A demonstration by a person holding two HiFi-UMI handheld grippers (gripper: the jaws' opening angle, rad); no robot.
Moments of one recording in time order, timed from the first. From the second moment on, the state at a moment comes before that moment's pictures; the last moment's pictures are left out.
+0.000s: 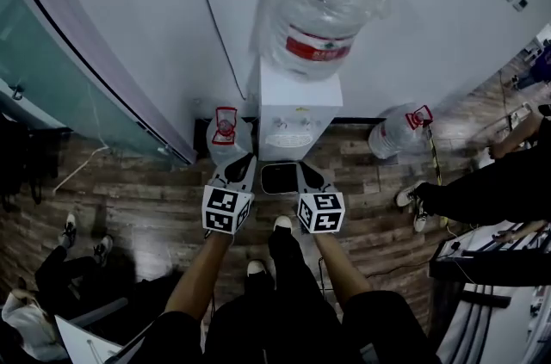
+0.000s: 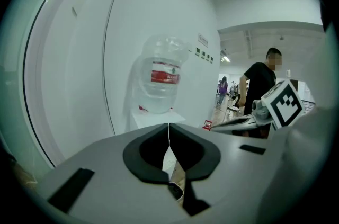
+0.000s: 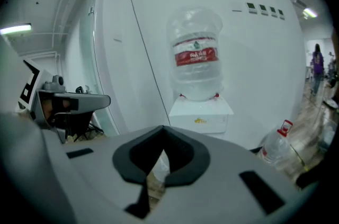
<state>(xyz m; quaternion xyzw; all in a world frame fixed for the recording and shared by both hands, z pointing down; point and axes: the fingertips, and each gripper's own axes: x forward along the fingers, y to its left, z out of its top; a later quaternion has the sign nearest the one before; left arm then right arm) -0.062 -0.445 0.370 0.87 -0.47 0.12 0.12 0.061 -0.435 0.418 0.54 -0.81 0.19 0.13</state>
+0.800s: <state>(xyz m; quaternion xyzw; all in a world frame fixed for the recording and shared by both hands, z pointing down) -0.049 -0.430 0.336 0.88 -0.45 0.11 0.09 0.069 -0.420 0.368 0.56 -0.81 0.15 0.11</state>
